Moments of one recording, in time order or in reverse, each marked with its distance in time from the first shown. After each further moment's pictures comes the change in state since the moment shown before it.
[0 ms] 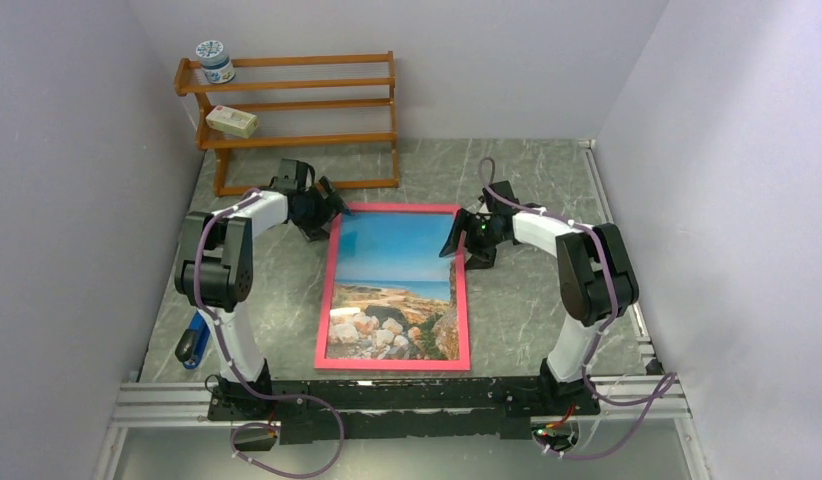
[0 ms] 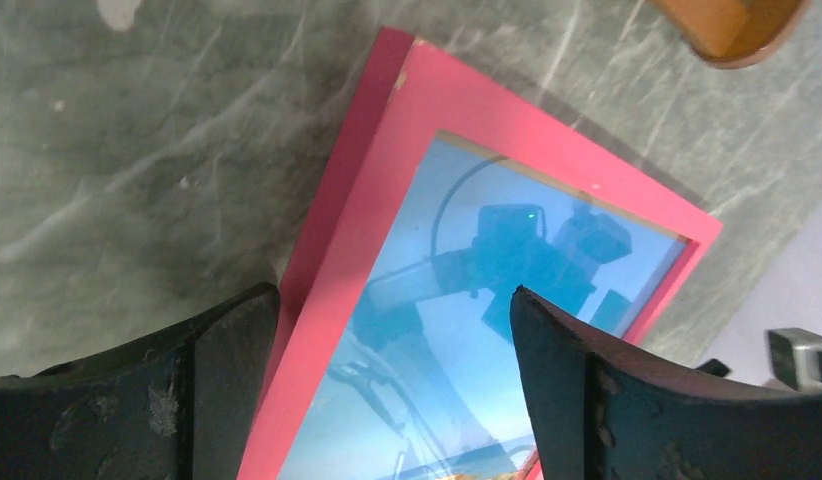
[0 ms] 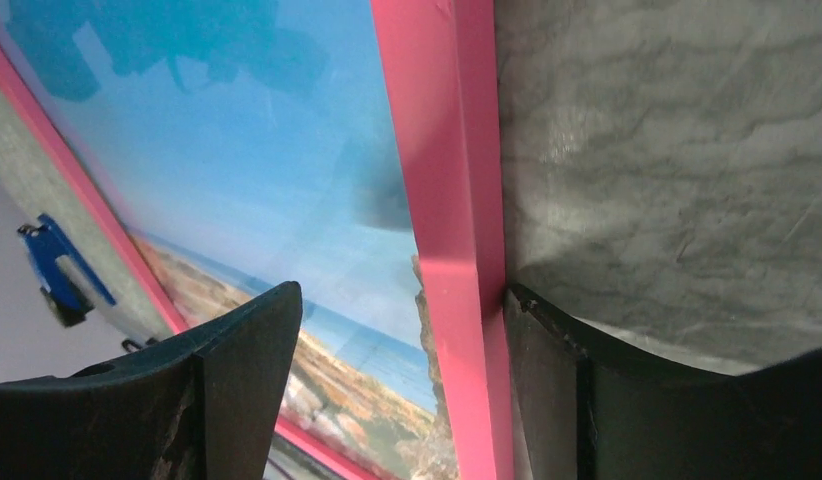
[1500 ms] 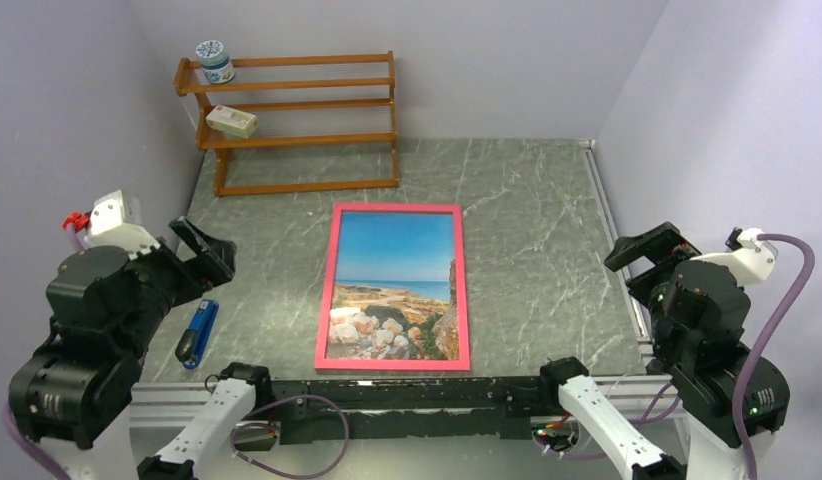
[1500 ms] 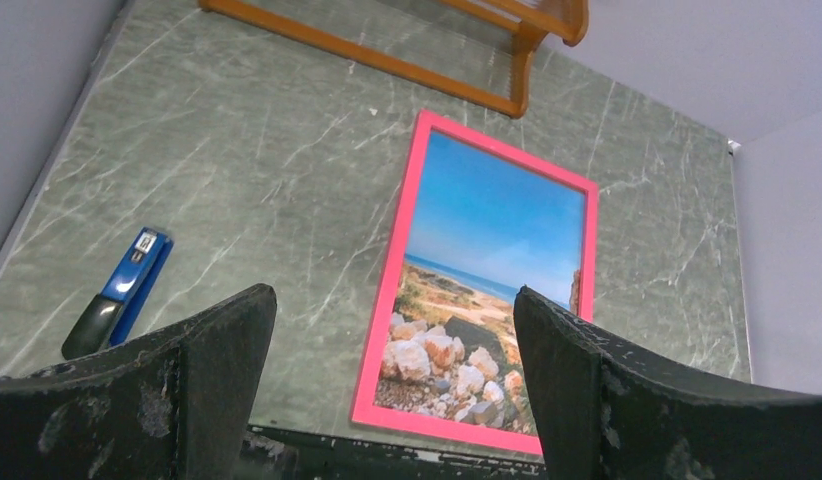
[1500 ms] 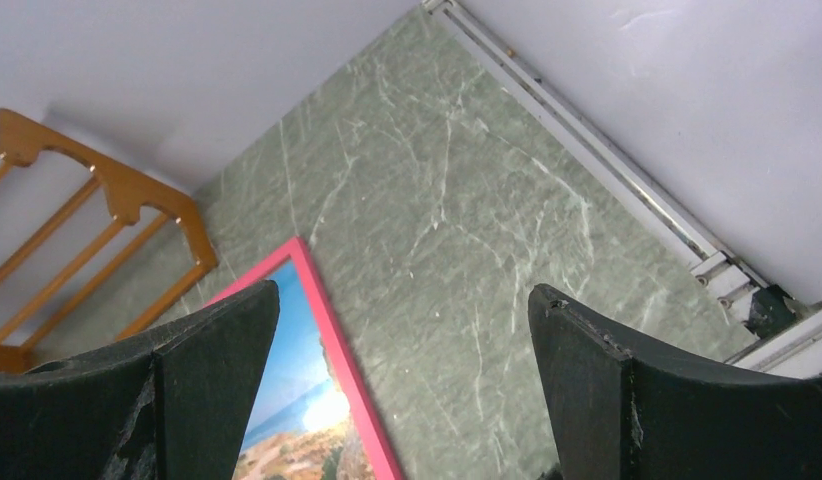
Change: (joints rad) left arm -0.008 -1.157 0.470 -1.064 -0.446 0.307; right arm 0.006 -1.143 0.507 -0.884 1.092 0.069
